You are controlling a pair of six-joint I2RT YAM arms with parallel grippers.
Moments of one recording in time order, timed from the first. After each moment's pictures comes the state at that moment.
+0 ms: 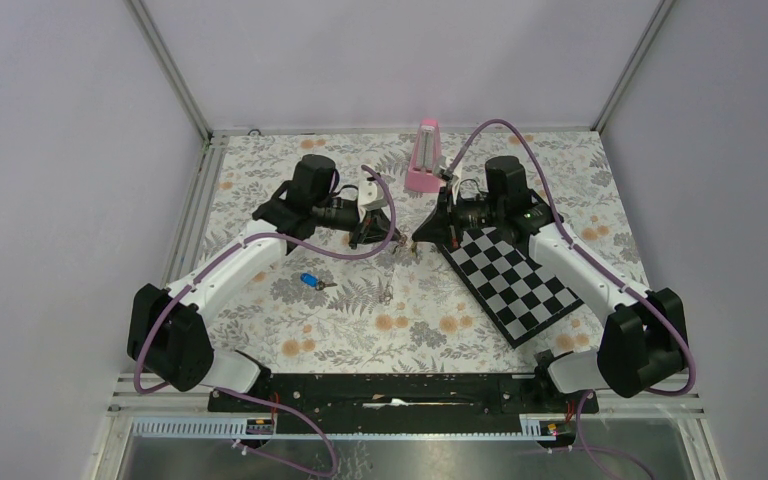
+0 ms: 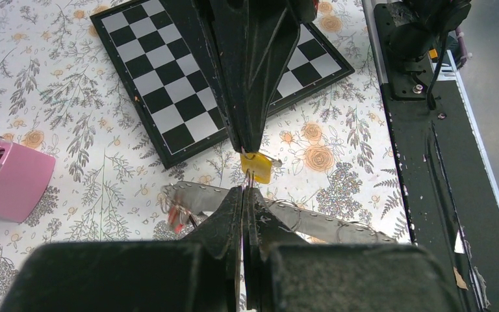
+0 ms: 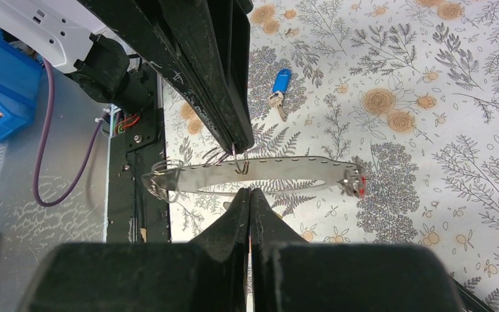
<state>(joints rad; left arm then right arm) -0.51 1.41 1.14 -0.28 0.99 0.47 0.42 1.39 1.04 -0.17 -1.00 -0.07</state>
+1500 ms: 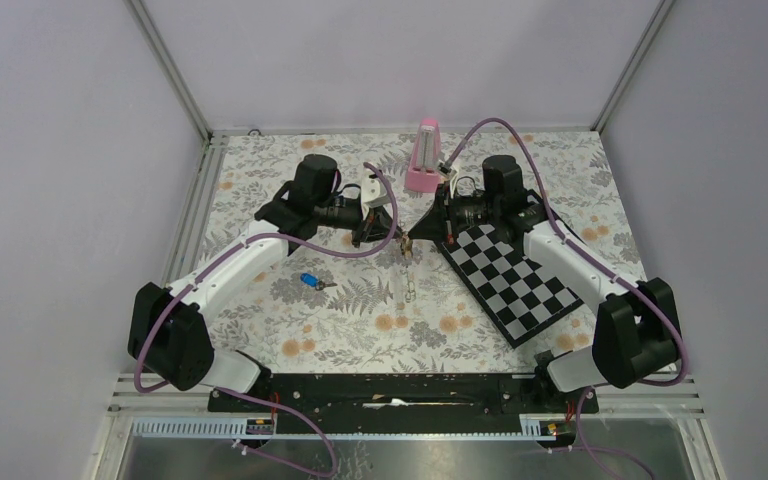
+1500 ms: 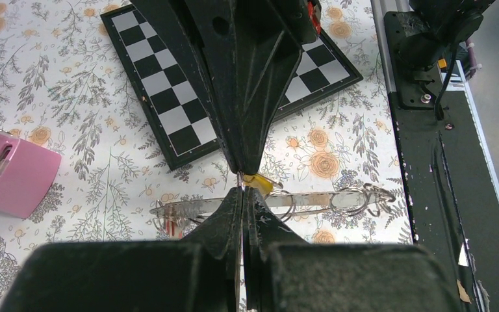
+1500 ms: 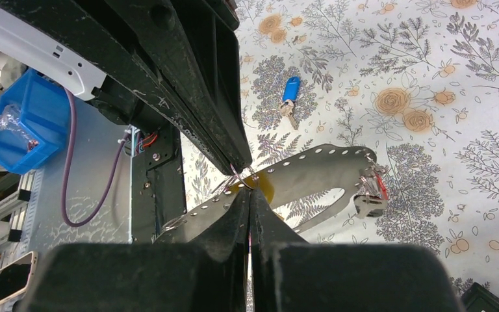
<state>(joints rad) -0.53 1.42 1.14 -0.23 0.95 0.42 0.42 1.44 1.03 -0.06 -1.02 0.09</state>
